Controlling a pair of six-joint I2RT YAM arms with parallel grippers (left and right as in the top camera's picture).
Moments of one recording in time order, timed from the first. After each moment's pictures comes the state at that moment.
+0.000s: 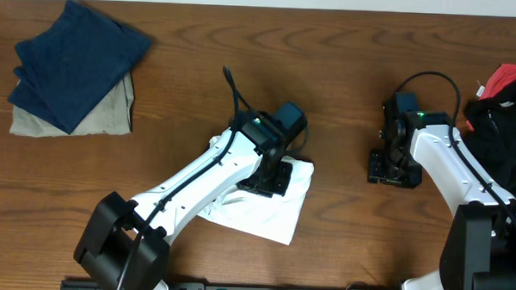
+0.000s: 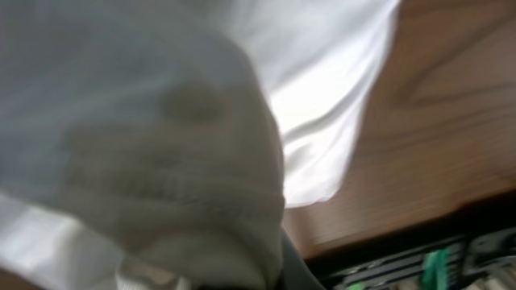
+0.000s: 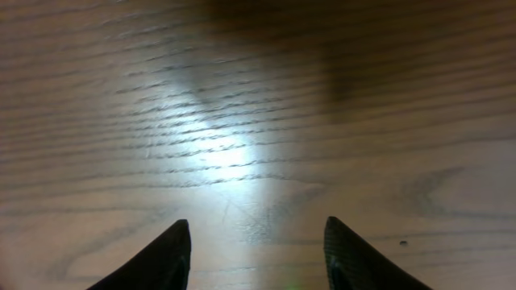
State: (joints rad) left arm -0.72 1.73 1.35 -1.23 0.17 -0.44; right arm 0.10 1.69 1.08 -1.04 0.03 0.25
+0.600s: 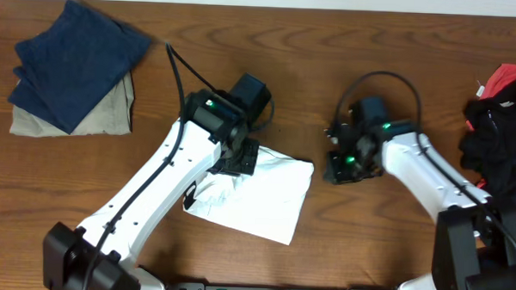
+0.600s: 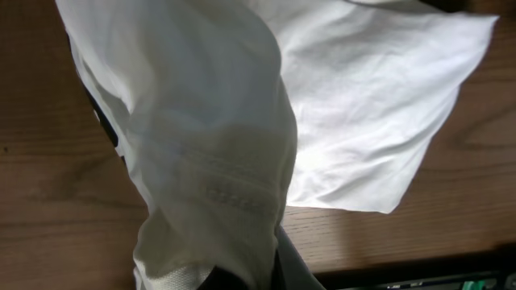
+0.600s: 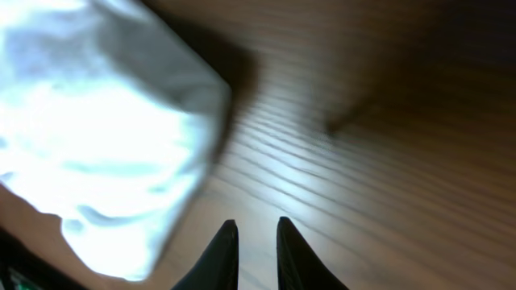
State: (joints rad) left arm -0.56 1.59 1.44 -1.34 0.02 -0.41; right arm 0.29 1.69 1.00 -0.77 -0.38 0.08
